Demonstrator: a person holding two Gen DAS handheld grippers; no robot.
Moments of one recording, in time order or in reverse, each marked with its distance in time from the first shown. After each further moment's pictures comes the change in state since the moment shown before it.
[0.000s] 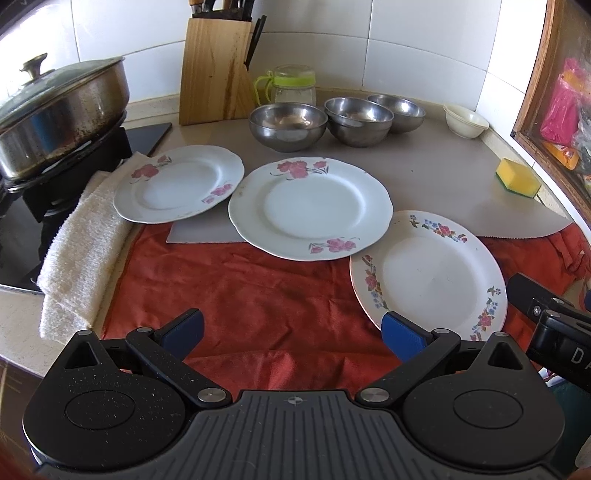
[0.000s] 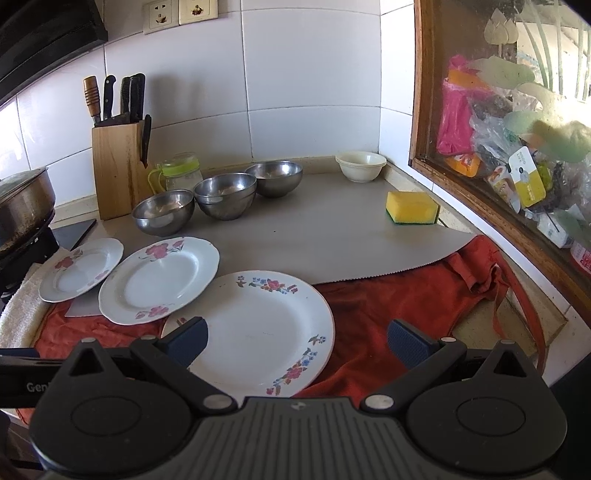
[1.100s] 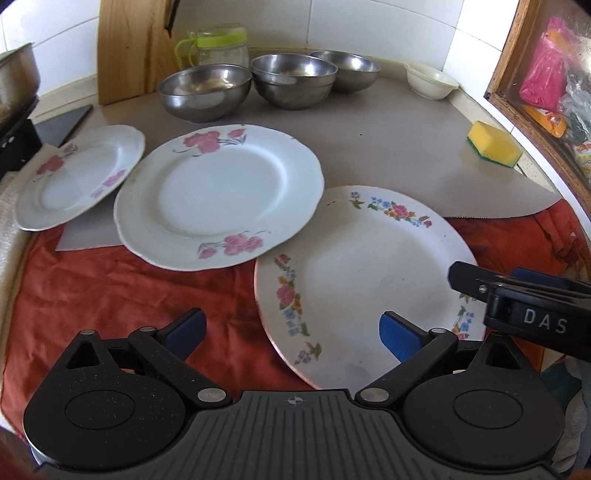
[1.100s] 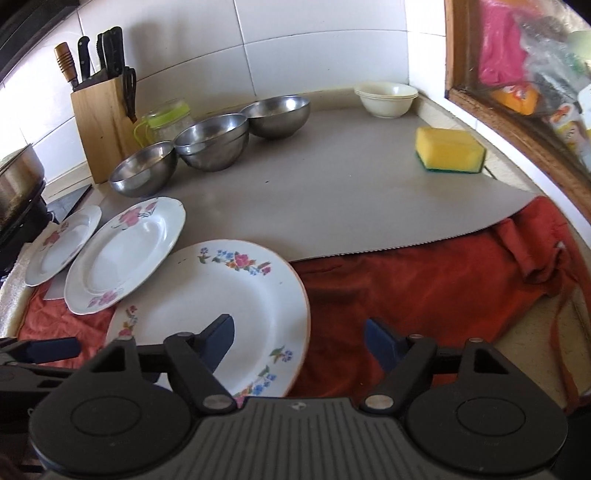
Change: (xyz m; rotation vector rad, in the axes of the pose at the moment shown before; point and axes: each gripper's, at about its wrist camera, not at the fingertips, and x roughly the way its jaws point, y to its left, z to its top) left arm 0.069 -0.056 0.018 0.059 0.098 -0.112; right arm 0.102 -0.052 0.018 0.011 0.197 0.174
